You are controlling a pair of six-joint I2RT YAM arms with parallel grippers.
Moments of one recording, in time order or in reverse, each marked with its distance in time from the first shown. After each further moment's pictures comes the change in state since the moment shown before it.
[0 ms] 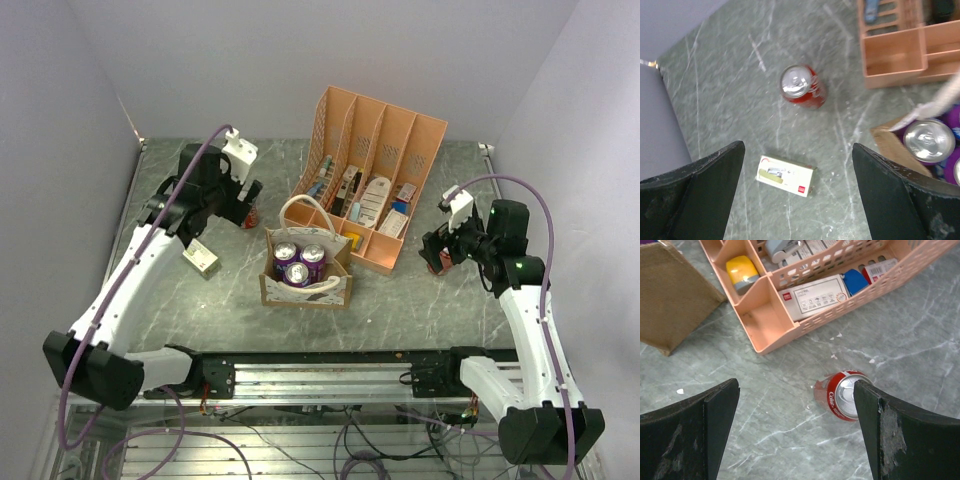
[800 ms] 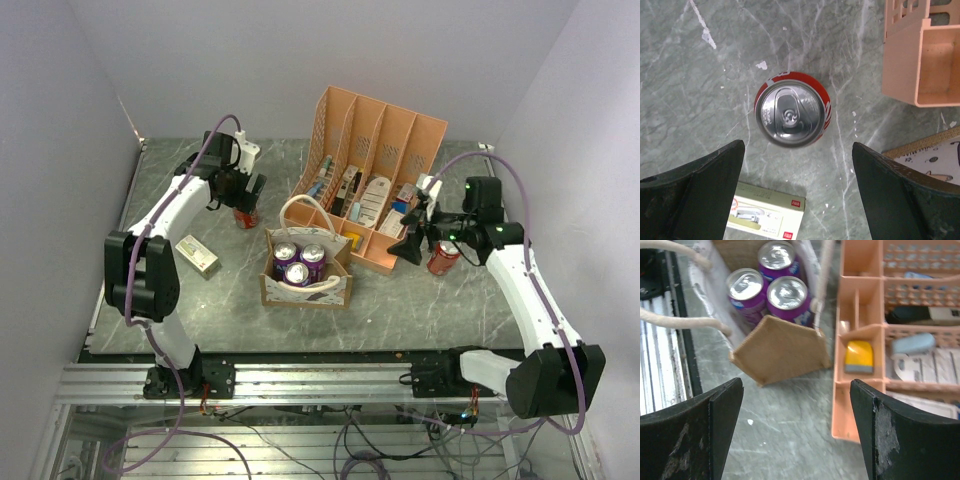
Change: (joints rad) left arm 0.142 0.528 0.135 0.071 0.209 -0.056; right arm 0.197 0.277 0.121 0.063 -0.436 -0.051
